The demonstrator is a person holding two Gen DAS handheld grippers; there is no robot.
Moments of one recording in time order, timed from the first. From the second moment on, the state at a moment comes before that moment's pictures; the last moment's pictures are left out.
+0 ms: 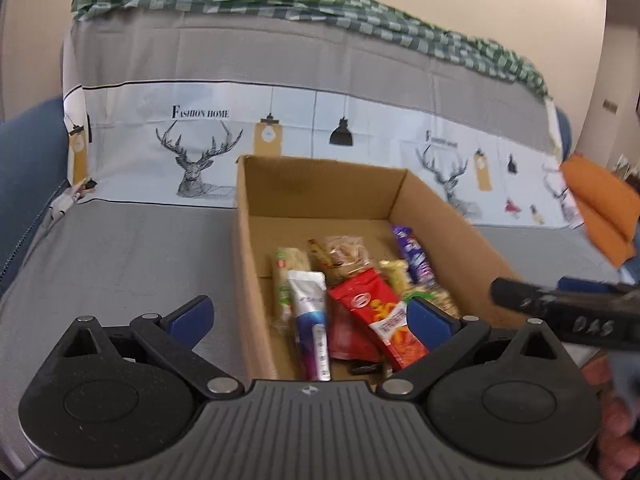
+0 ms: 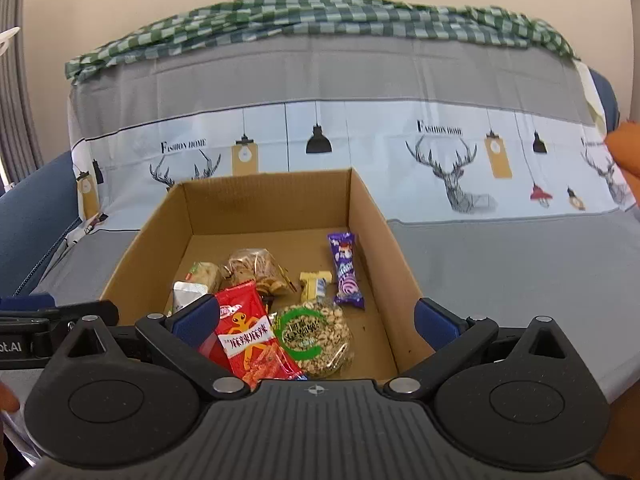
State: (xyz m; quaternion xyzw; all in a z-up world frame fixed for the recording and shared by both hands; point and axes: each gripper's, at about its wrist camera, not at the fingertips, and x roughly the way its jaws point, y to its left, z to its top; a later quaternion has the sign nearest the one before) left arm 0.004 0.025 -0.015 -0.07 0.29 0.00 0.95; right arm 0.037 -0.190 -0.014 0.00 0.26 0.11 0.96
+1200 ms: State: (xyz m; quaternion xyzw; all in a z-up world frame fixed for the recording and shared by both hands) left arm 0.017 0.025 -0.023 -0.09 0.33 0.00 0.94; right arm 0.048 -0.186 -0.023 -0.01 0.28 0.12 0.95
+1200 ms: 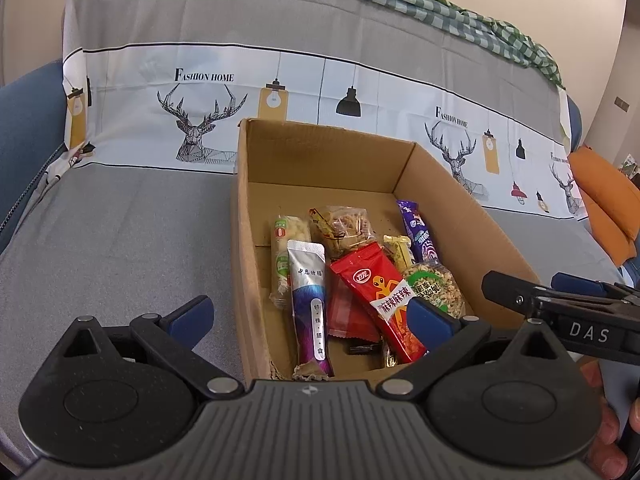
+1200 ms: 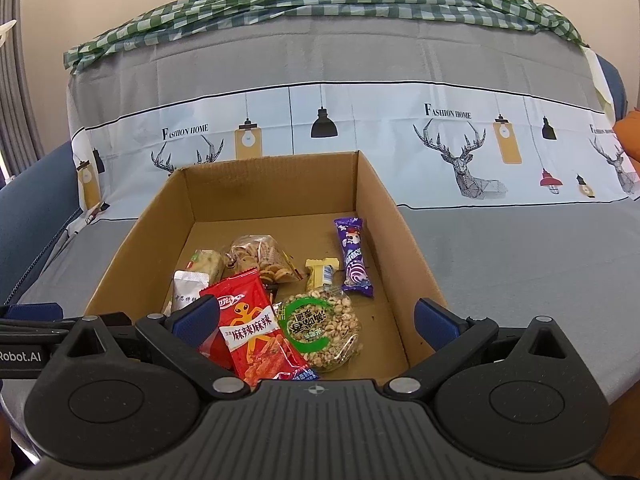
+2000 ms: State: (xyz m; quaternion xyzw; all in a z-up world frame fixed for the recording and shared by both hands) left arm 0.016 0.023 -0.023 -0.09 0.33 0.00 0.94; right arm 0.049 -0.185 -0.023 -0.01 0.28 0.12 0.95
